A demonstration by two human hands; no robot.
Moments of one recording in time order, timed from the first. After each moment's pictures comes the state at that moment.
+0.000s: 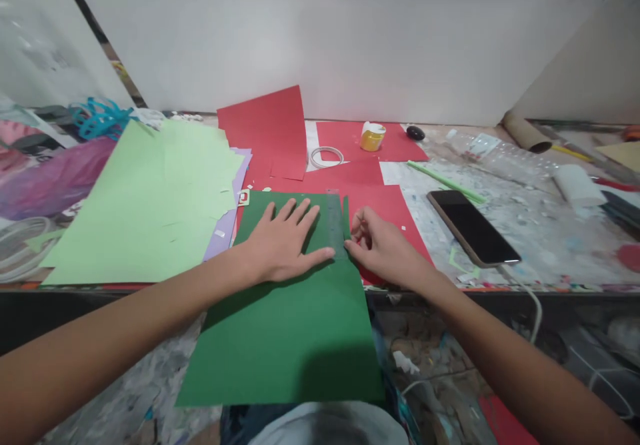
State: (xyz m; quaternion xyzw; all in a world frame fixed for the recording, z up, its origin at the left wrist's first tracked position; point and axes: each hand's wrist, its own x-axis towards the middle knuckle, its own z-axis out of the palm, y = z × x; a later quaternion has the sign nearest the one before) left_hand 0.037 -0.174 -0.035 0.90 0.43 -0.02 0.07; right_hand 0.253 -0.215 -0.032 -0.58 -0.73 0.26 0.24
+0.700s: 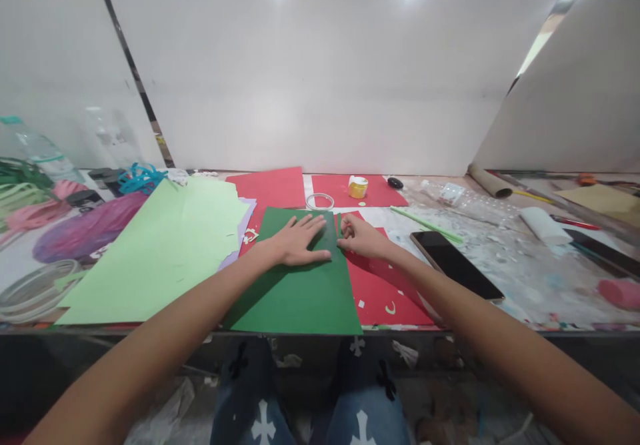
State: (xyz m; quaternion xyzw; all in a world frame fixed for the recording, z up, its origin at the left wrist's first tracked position) left_hand 0.063 -0.097 -0.029 0.93 0.35 0.00 0.08; right_hand 0.282 -0.120 -0.037 -0.55 -0.73 0.30 0.28
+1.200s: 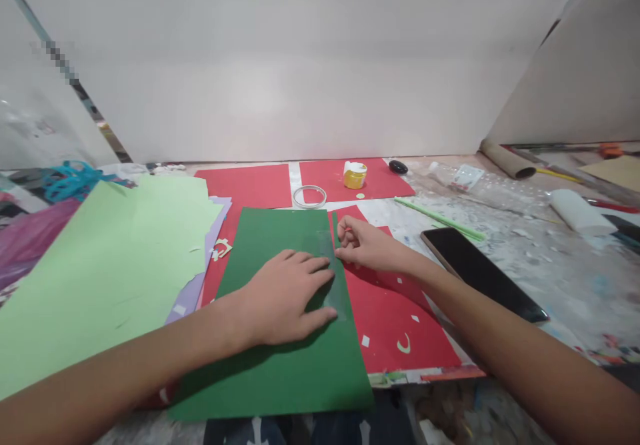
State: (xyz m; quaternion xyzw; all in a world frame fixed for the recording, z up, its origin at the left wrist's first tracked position) left_hand 0.072 -0.146 -0.011 0.95 0.29 -0.01 0.07; right_hand 0.294 -0.117 -0.033 -0.52 -0.69 0.43 0.25
